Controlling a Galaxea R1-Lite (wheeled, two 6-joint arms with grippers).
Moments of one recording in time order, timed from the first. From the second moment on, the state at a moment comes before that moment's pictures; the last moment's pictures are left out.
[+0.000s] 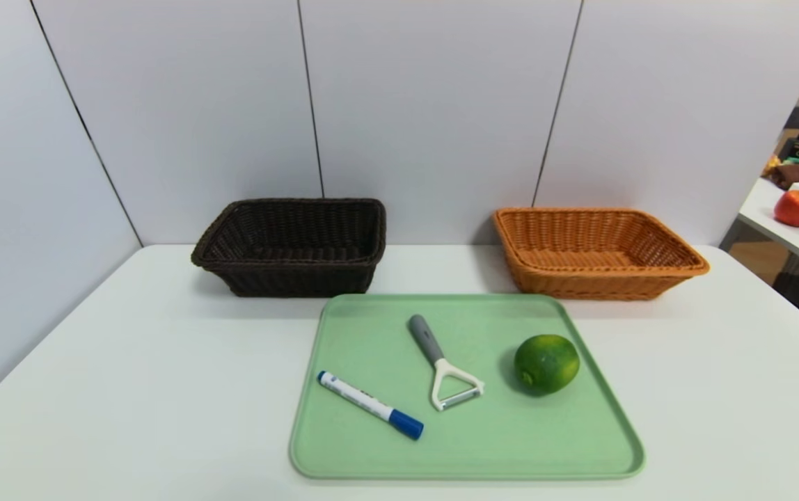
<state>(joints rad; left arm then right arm) 0.00 0.00 -0.03 0.02 -0.02 0.03 0.00 0.00 0.00 0.01 0.01 -0.03</state>
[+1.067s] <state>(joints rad) 0.00 0.39 -0.39 0.20 -0.03 0.00 0.02 0.35 -0.46 0.29 0.18 0.07</state>
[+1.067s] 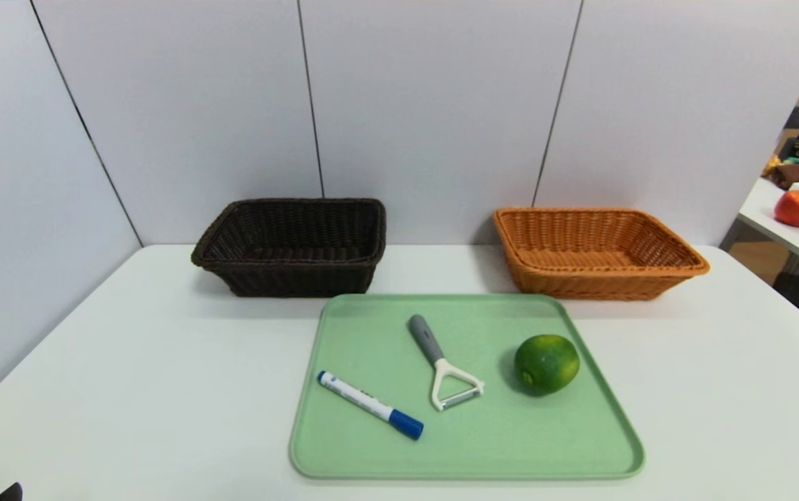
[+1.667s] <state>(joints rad) 0.00 0.83 -0.59 0.21 -0.16 0.11 0.02 0.86 -0.65 0.29 0.20 0.07</state>
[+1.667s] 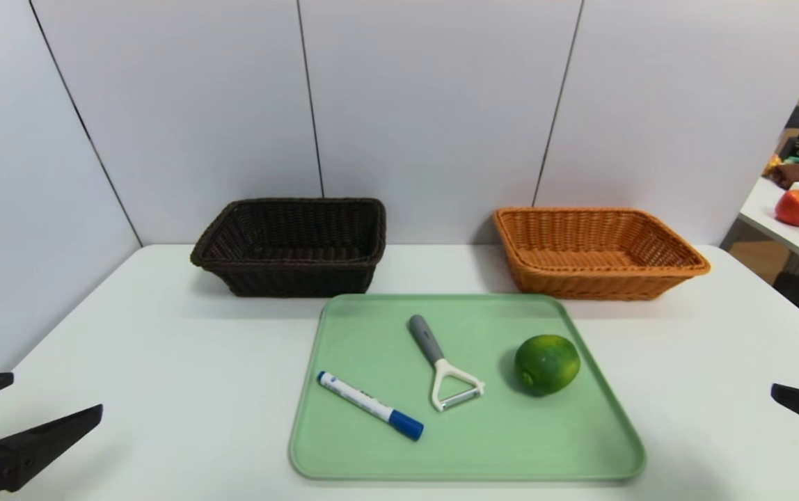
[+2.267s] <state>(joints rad) -0.03 1.16 -0.62 0.03 -0.26 0.11 0.03 1.09 -0.70 0.28 0.43 -0.02</state>
